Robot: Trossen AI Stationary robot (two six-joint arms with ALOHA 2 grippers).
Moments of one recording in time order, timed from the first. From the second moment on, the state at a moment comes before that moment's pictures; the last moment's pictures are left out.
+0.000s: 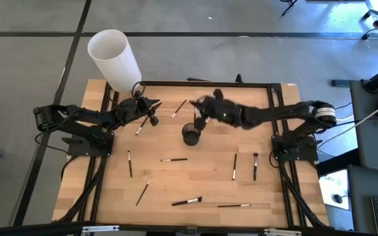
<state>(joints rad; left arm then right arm) 0.49 1.26 0.22 0.78 -0.22 0.14 -0.12 1.49 0.96 0.25 0.45 0.05</state>
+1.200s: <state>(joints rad) 0.49 1.26 0.22 0.79 -0.22 0.14 -0.12 1.56 1.13 -0.08 0.52 0.16</state>
